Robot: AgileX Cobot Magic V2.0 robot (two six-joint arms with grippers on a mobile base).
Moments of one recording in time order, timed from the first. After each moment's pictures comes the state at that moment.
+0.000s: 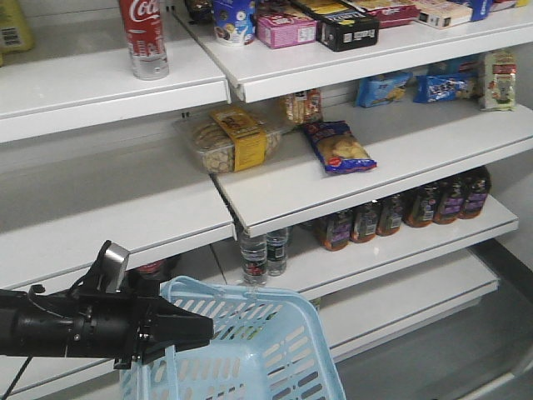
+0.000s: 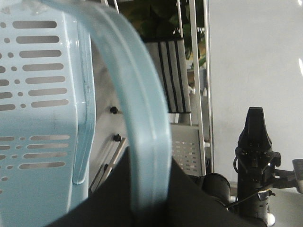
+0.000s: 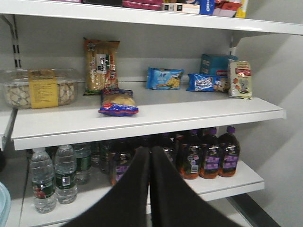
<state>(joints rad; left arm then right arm) -0.12 1.69 -0.56 -1.69 1.13 1.05 0.03 -0.01 0.03 -0.08 0.12 -0.01</state>
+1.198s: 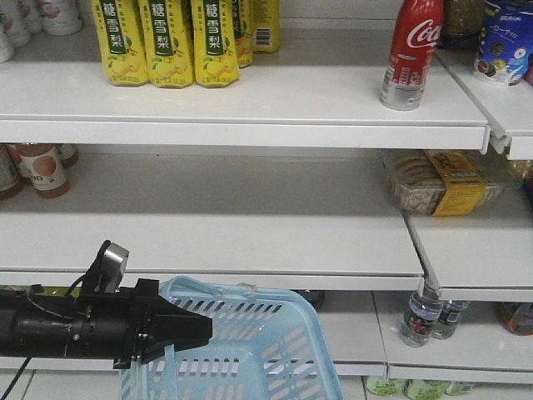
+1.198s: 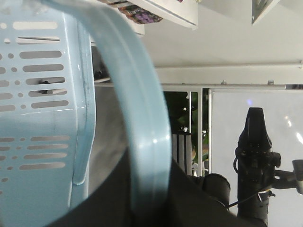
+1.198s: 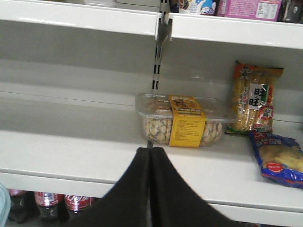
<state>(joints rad) -0.12 1.69 -0.56 -1.69 1.13 1.05 0.03 -0.01 0.03 -0.08 0.12 -0.01</state>
